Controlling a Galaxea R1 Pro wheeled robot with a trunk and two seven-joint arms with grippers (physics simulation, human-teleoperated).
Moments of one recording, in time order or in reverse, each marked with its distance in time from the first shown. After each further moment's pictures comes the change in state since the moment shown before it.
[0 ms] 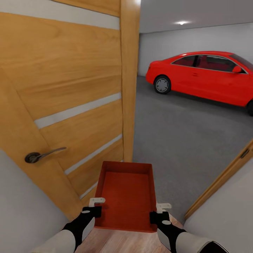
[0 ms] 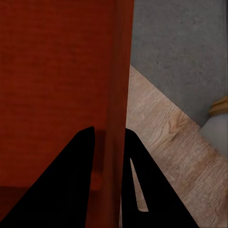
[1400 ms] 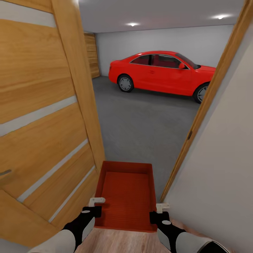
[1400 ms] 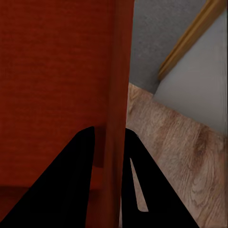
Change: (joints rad) left arm -0.001 0.000 0.000 0.000 -0.001 0.000 -0.001; right arm 0.000 0.000 -0.002 0.000 0.001 -0.002 -0.001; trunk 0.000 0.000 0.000
